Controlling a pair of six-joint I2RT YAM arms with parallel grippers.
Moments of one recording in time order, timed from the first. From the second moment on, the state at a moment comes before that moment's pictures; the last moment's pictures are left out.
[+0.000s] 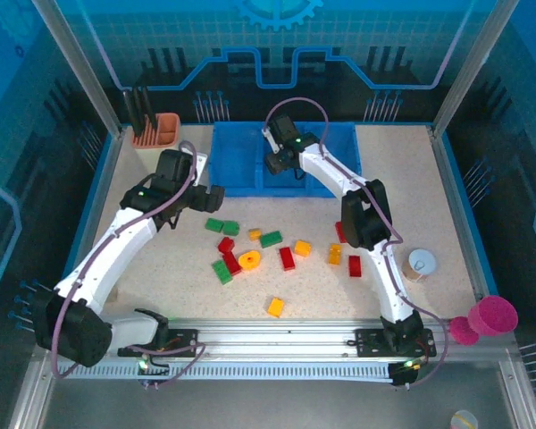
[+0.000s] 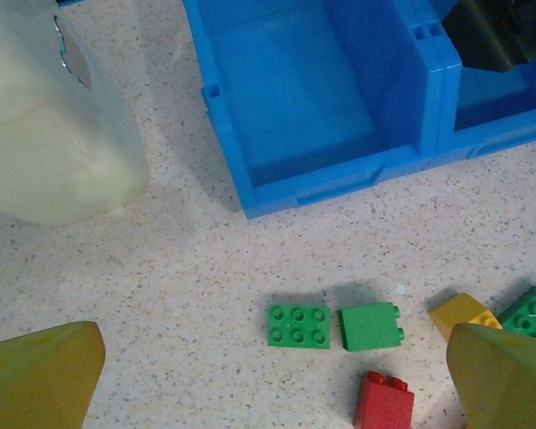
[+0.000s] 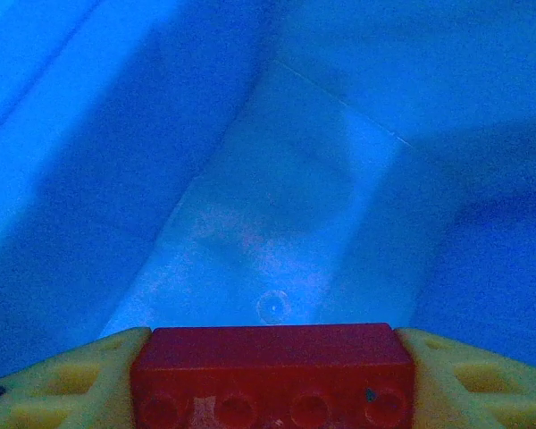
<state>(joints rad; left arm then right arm) -0.28 1.26 1.14 -0.68 -0.10 -0.03 0.51 2.41 2.21 -0.76 0.18 -0.07</state>
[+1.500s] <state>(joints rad) -0.77 1.70 1.03 -0.64 -0.12 -0.12 0.43 1.68 1.49 -0.54 -0.05 0.01</state>
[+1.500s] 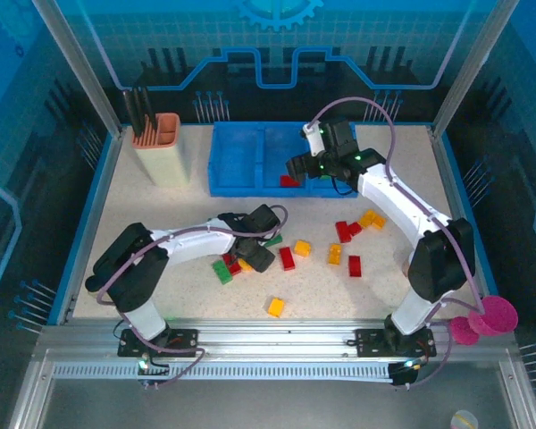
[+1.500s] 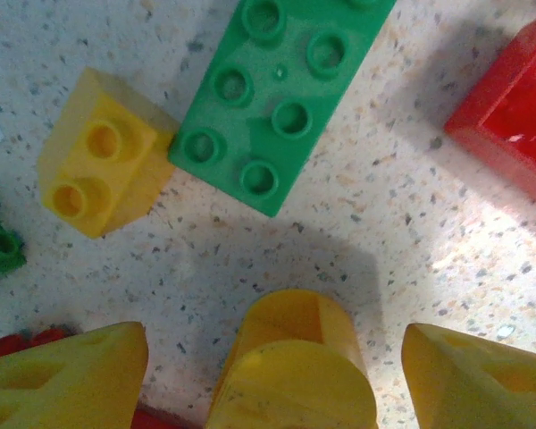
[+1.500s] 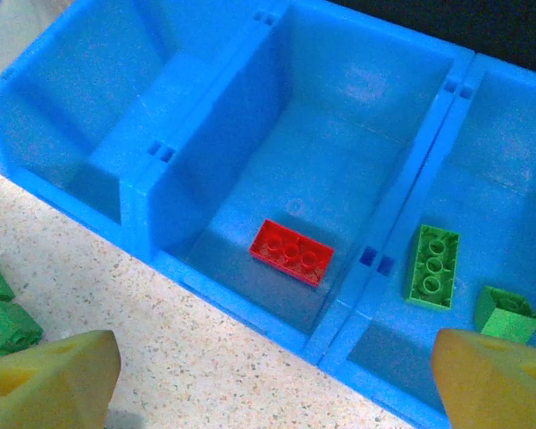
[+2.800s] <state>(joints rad) -0.53 1.56 1.43 -0.80 -0.21 -0.05 0.29 1.33 1.05 -0.58 -0.07 0.12</state>
